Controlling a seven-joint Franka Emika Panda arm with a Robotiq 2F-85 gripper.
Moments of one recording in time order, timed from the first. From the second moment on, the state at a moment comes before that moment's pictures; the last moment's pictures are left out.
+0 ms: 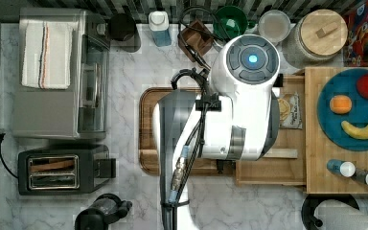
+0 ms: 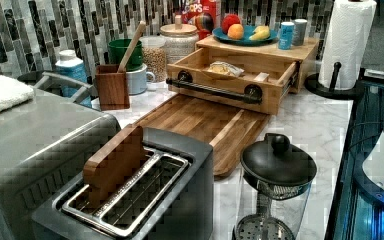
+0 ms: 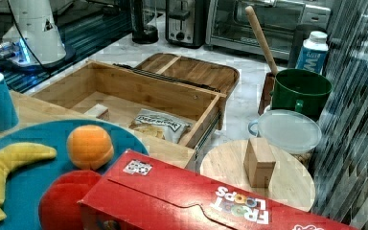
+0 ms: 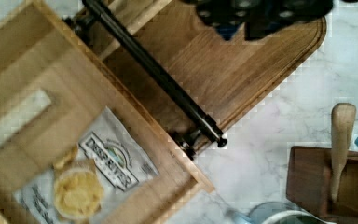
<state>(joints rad) -0.05 0.06 -0.02 -1.81 0.01 0.29 -0.14</state>
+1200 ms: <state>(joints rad) -0.02 -0.03 0.07 -2.09 -0.07 0.59 -0.60</state>
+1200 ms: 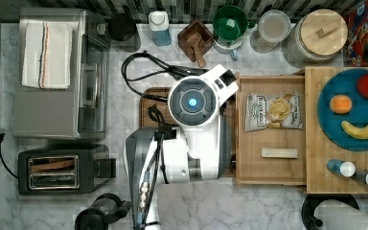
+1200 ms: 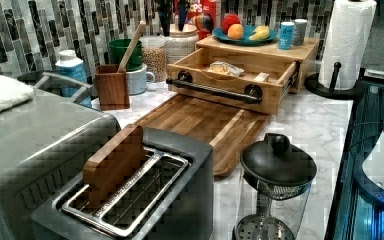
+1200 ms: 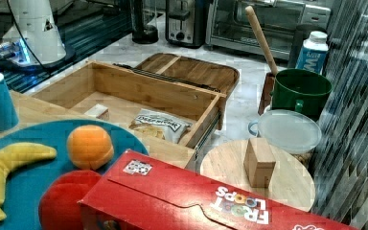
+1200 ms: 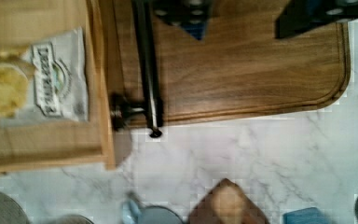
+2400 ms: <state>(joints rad) -0.07 0.22 0.08 -2.23 0.01 0.91 -0.78</state>
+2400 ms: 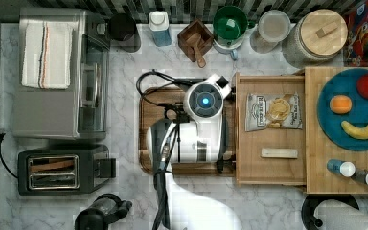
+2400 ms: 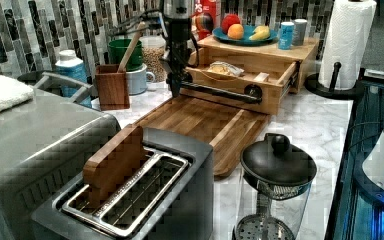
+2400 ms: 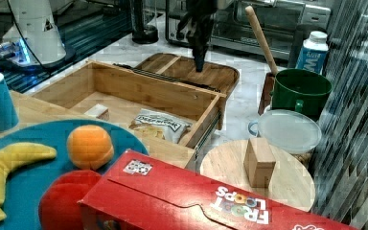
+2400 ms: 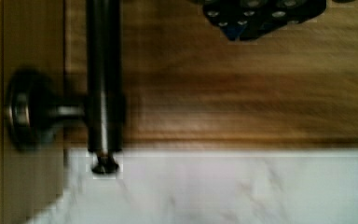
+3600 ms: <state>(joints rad) -0.16 0.24 0.06 -2.24 0.01 0.84 -1.07</state>
